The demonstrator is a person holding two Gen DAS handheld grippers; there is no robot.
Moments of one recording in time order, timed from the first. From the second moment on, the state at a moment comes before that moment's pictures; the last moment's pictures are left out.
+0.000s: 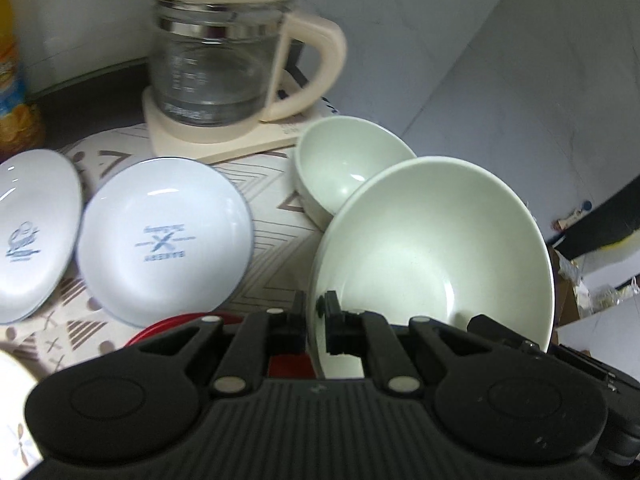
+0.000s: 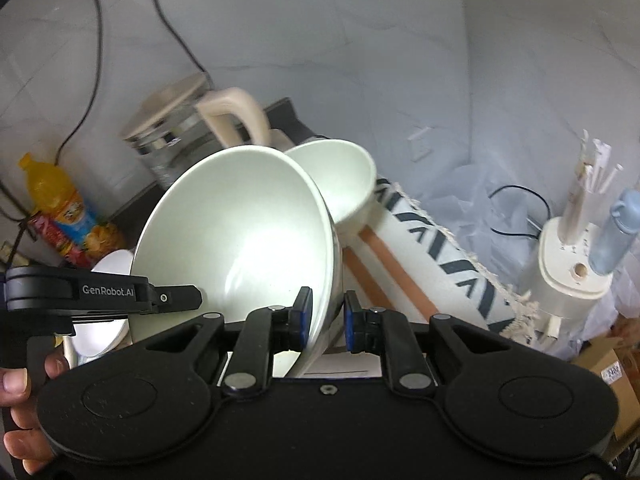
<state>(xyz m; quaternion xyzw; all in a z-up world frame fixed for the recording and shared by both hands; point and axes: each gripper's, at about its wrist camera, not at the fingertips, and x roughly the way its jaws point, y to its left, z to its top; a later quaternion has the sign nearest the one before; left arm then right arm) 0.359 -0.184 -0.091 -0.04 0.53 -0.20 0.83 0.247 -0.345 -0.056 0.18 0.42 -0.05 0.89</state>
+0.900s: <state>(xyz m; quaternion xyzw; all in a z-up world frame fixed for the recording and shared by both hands) 0.319 -0.084 -0.087 -0.11 0.54 -0.09 0.83 0.251 -0.270 -0.058 0.14 0.45 0.08 0.88</state>
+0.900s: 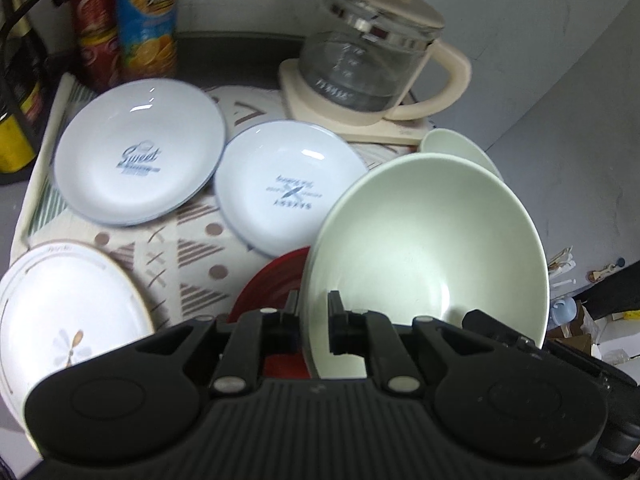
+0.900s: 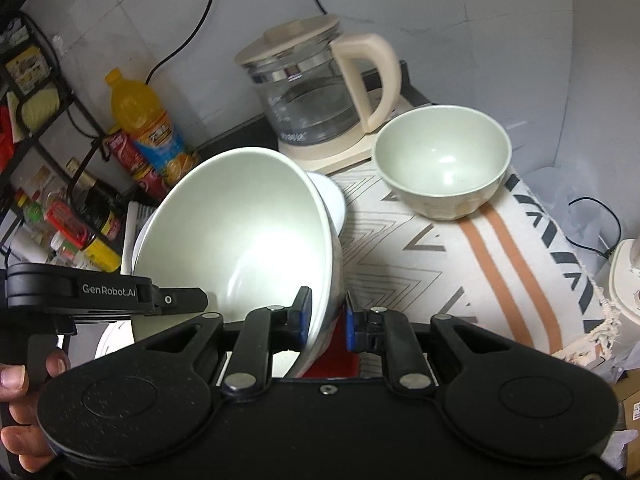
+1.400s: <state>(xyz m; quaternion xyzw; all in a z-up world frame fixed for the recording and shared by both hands) 0.303 -0.068 -0.129 -0.13 0.58 -0.08 0.80 0.244 -0.255 -0.085 0.12 0.50 0.08 0.86</state>
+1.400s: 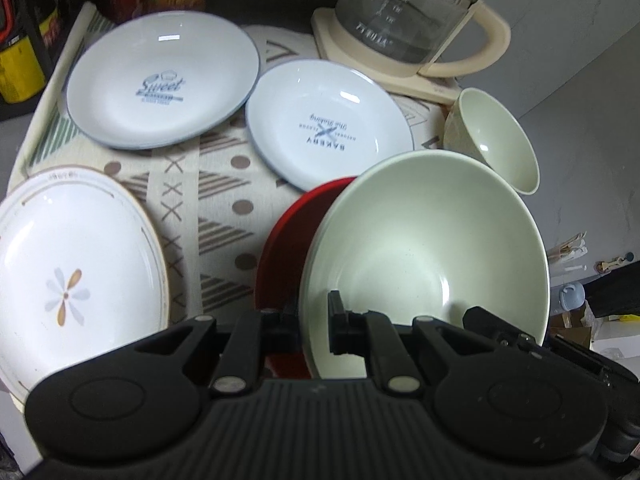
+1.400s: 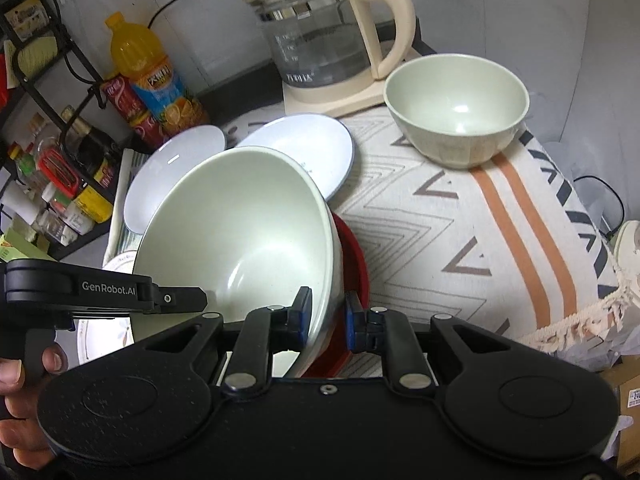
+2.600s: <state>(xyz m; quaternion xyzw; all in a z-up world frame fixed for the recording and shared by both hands) 0.324 -0.075 -0.094 -0.07 0.55 -0.06 0.83 0.272 -0.264 -0.092 0.14 0.50 0.08 0.85</state>
